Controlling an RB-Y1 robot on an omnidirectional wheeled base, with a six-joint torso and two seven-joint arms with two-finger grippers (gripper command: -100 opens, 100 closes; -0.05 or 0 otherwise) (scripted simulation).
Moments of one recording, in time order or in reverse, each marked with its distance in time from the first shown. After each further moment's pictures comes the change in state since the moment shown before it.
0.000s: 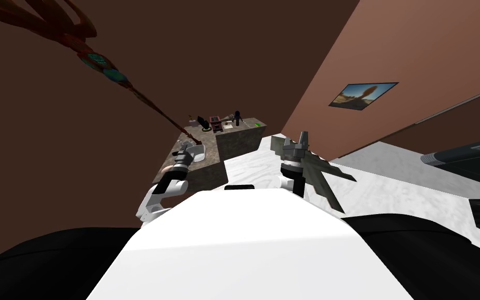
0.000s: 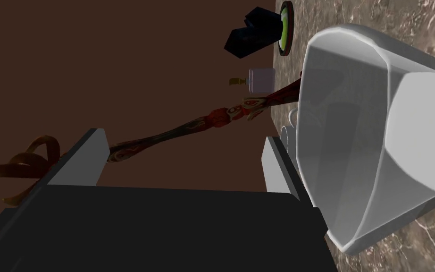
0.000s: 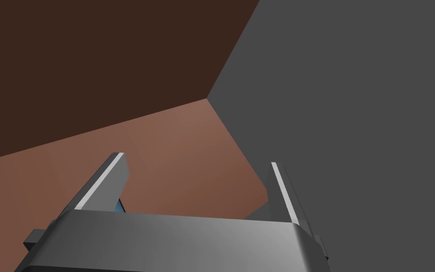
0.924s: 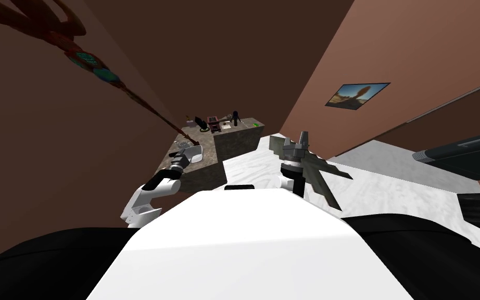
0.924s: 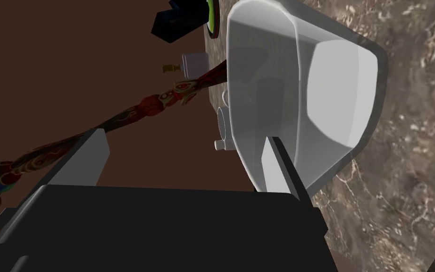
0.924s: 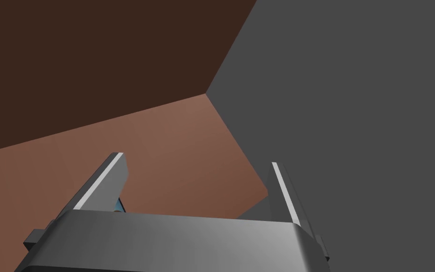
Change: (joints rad) left arm -0.004 0.086 0.081 0.012 0.103 0.290 0.042; right arm 0.000 0.000 0.000 0.000 0.000 0.000 0.000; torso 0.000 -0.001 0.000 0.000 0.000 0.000
